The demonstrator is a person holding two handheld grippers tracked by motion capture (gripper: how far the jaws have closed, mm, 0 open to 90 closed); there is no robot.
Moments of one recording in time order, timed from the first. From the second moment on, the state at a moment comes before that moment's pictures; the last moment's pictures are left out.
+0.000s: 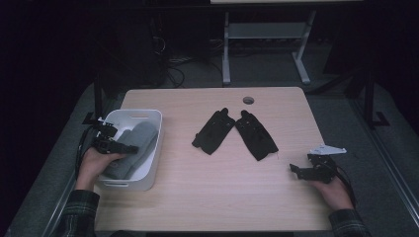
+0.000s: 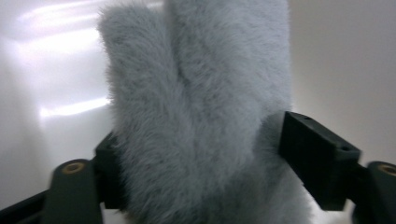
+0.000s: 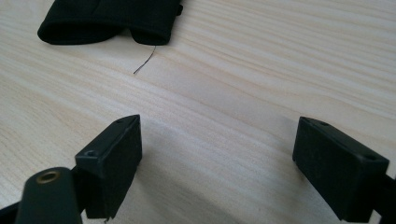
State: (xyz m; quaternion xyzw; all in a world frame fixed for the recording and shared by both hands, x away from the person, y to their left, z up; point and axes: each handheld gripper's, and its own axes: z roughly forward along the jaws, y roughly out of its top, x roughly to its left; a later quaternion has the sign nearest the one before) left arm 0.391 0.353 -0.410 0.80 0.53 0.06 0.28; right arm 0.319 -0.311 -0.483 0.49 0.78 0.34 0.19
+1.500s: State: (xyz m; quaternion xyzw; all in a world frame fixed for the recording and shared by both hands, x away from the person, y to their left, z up) left arm 0.360 0.201 -0.359 0.84 0.36 0.08 0.40; right arm 0.320 -0.311 -0.483 0.50 0.78 0.34 0.19
